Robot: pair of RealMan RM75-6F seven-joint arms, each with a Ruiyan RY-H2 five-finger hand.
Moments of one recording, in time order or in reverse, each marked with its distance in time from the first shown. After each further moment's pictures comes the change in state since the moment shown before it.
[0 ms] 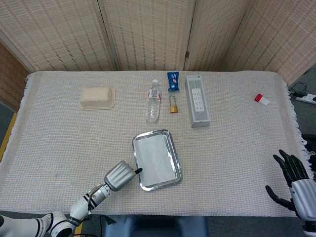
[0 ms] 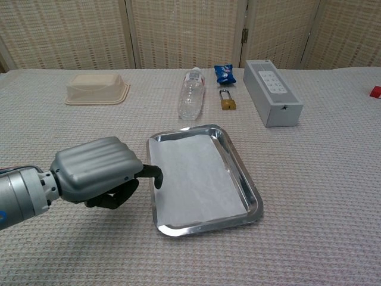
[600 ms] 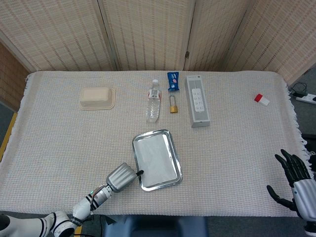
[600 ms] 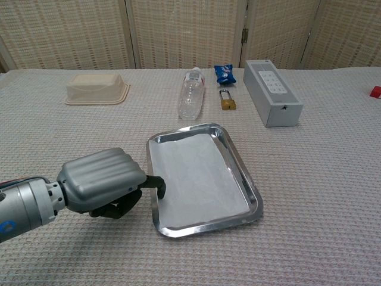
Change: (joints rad) left arm 0.001 -0.049 0.012 0.075 0.024 -0.012 -0.056; right arm -0.003 0.007 0.003 -0.002 -0.002 0.013 0.013
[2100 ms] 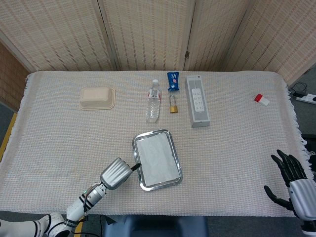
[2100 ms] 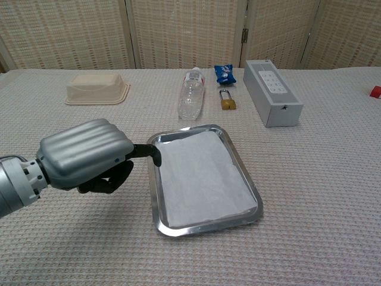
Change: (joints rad) left arm 0.046 0.059 -0.022 -0.061 0.056 0.145 0.004; right arm 0.007 -0.011 -0.002 0.002 -0.006 -0.017 -0.024
